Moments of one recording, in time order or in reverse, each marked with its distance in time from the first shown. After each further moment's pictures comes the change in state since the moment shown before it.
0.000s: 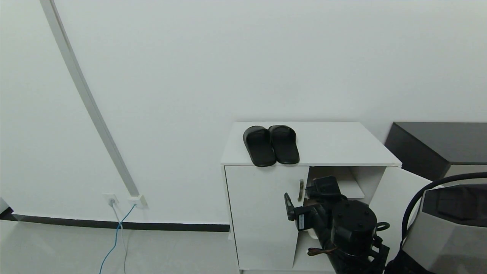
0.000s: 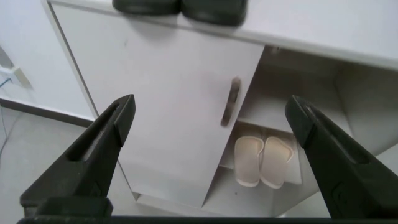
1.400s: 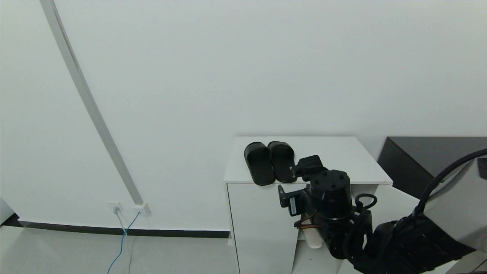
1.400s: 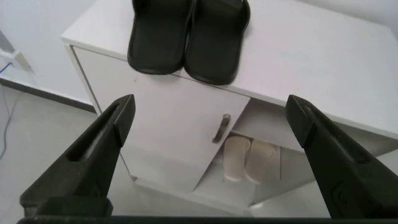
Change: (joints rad) left arm 0.000 0.000 0.000 0.000 0.000 0.005; right arm -0.030 -0.103 -0.270 0.548 0.033 0.057
